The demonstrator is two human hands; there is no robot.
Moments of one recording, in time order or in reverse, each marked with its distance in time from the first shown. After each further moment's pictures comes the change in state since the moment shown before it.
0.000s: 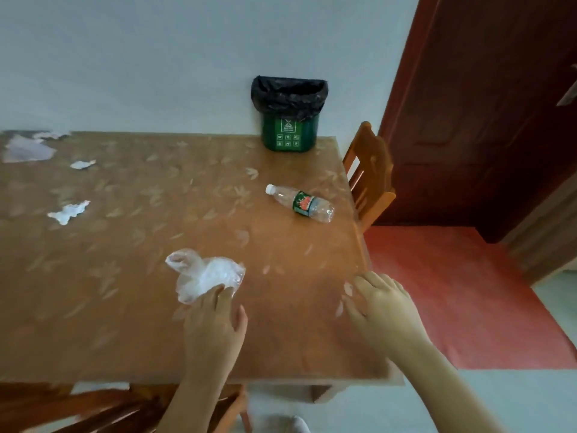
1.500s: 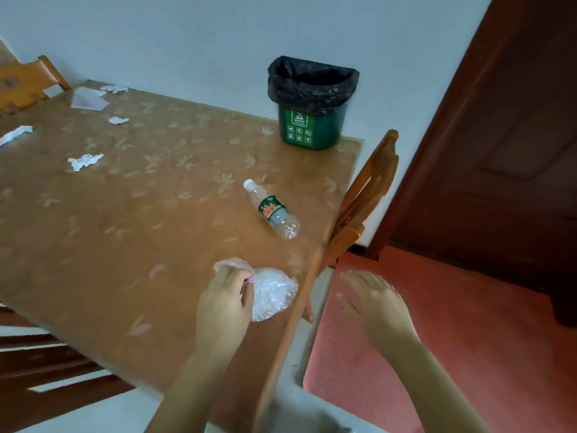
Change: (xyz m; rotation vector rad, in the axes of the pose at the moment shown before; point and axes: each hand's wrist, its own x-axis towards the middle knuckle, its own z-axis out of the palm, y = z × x) left_hand 0.088 0.237 0.098 -0.117 0.186 -0.323; right_hand 0.153 0.237 -0.024 0.233 -0.169 -0.310
